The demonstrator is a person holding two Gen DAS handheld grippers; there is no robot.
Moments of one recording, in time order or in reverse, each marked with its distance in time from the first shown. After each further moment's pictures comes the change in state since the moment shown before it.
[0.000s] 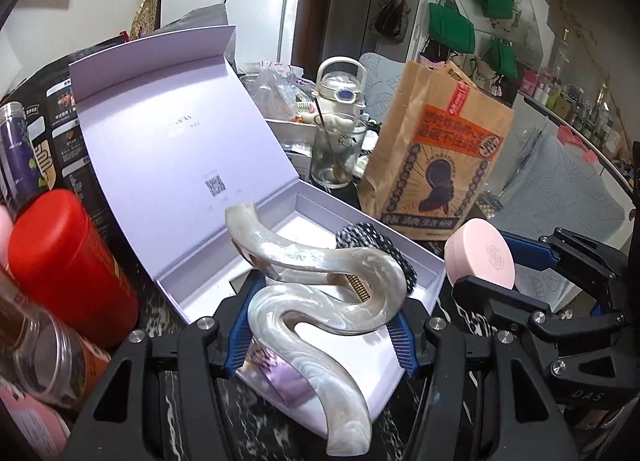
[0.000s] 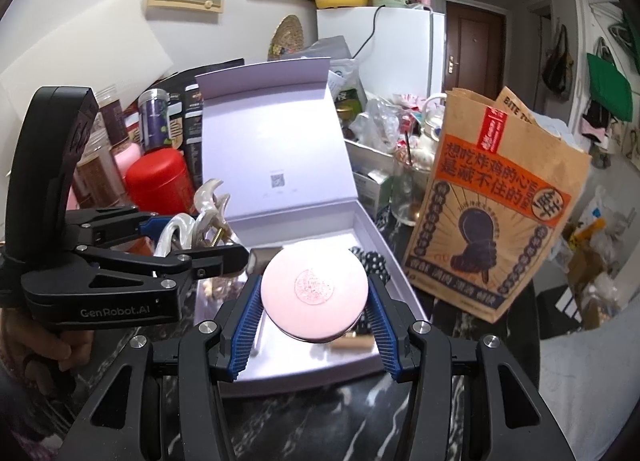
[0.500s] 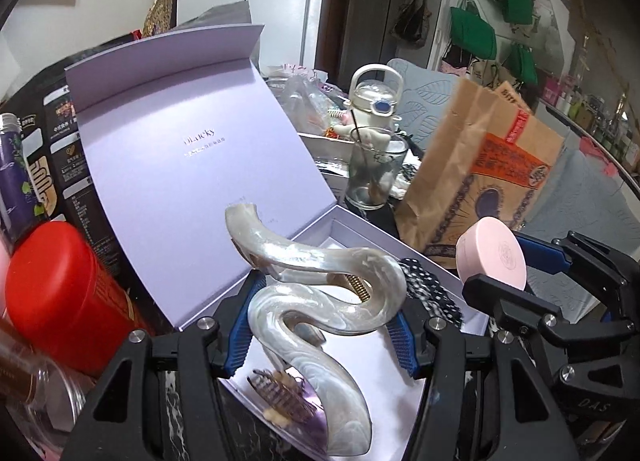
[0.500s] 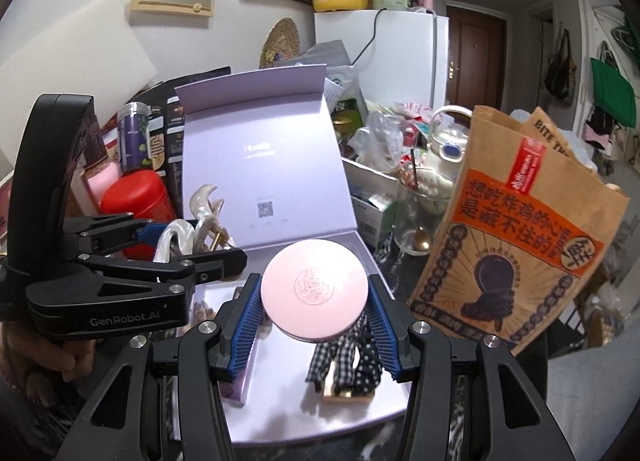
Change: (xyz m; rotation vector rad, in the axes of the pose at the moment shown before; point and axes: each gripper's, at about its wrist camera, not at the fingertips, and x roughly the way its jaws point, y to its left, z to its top) left arm 0.037 0.026 0.030 -0.020 0.000 0.059; right arm 0.046 -0.009 0.032 0.002 -0.018 -0.001
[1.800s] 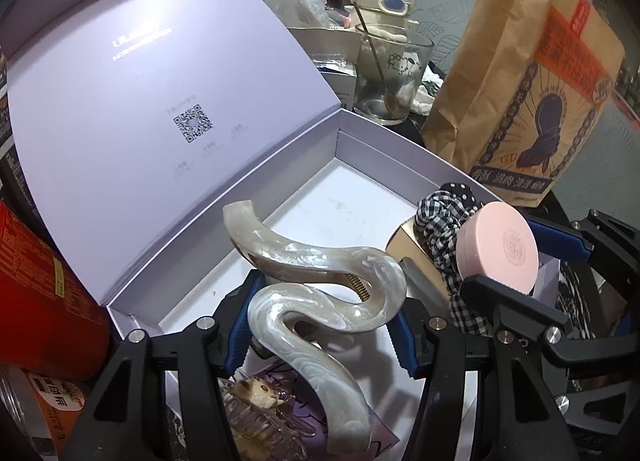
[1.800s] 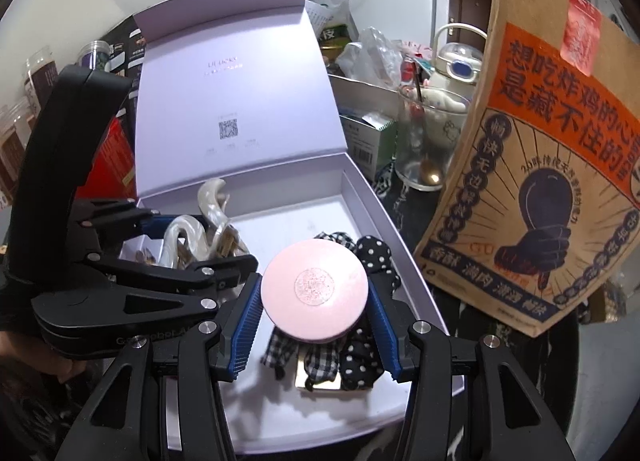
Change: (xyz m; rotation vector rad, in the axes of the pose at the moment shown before) left arm 0.094 -0.013 -0.026 0.057 0.229 0.050; right arm 0.063 -0.018 -0.040 0.015 0.168 -0.016
